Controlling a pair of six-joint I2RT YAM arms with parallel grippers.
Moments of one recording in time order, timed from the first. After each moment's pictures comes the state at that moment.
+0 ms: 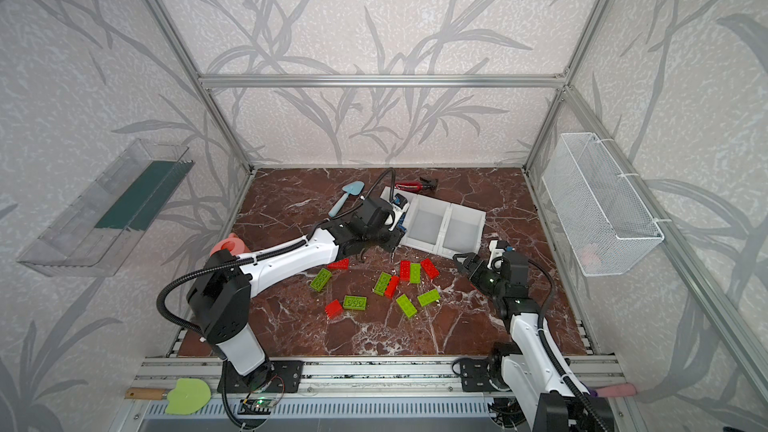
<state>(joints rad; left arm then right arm) -0.77 1.76 1.34 -0.31 -0.06 -0.10 -0.06 0.85 0.28 -0.05 -0.55 0.74</state>
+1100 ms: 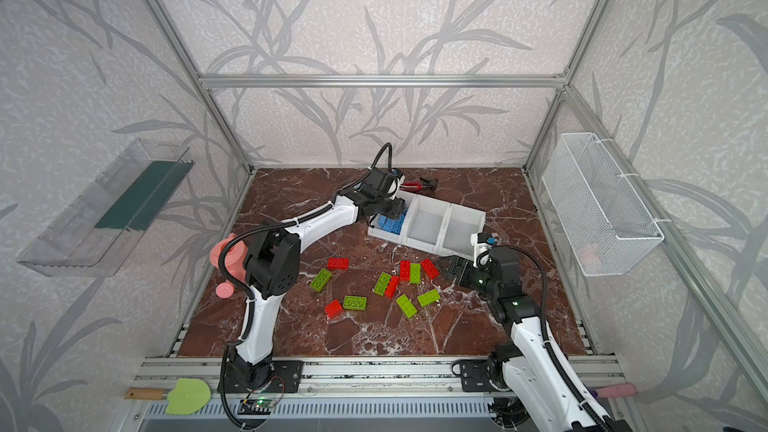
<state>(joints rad) -0.62 2.16 1.78 -0.42 -0.02 -0.11 0.17 0.75 0.40 -0.24 -0.48 0.56</state>
